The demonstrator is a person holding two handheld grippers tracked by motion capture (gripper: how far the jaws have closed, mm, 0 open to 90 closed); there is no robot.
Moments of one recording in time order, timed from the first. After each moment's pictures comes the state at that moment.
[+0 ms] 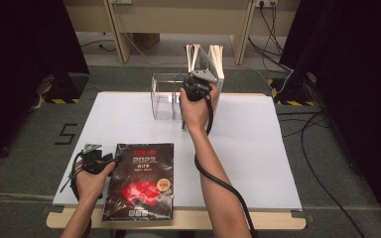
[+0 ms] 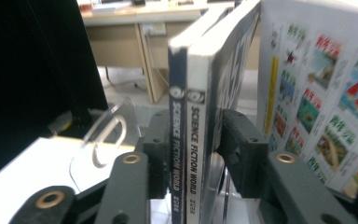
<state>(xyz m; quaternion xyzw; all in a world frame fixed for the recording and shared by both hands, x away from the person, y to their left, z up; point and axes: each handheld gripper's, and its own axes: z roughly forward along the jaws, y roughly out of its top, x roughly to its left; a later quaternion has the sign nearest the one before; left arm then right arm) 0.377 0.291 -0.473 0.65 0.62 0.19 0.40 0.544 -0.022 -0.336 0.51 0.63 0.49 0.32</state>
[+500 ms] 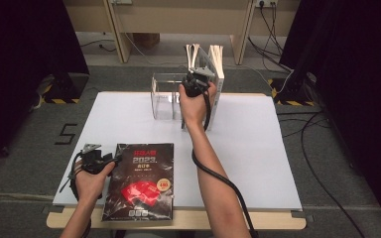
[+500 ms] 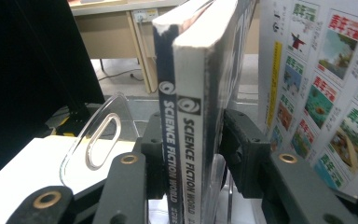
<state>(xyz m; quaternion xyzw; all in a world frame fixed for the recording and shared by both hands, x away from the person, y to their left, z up) 0.376 0.293 -0.472 0.64 0.62 0.19 0.40 0.558 -0.019 -0.336 0.54 0.63 0.48 0.30</state>
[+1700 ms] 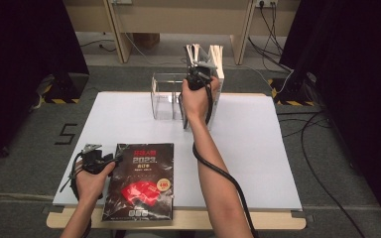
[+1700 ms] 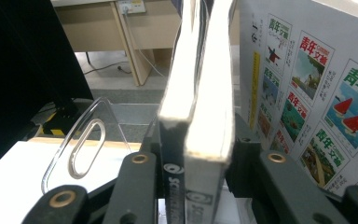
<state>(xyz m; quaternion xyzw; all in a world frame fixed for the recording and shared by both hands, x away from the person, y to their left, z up) 0.378 0.292 -0.474 0.64 0.62 0.18 0.41 0.570 -0.024 -0.319 0.56 0.63 0.44 0.30</state>
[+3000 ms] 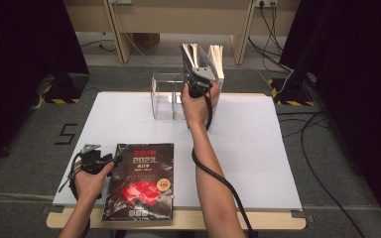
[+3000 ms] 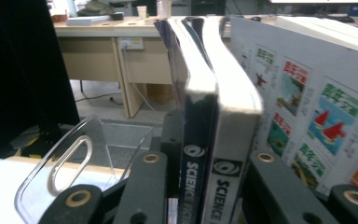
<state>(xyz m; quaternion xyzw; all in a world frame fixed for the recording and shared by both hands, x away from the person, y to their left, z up) 0.378 0.295 -0.477 0.64 0.62 0.18 0.41 0.559 -0.024 -0.339 0.51 0.61 0.48 0.38</state>
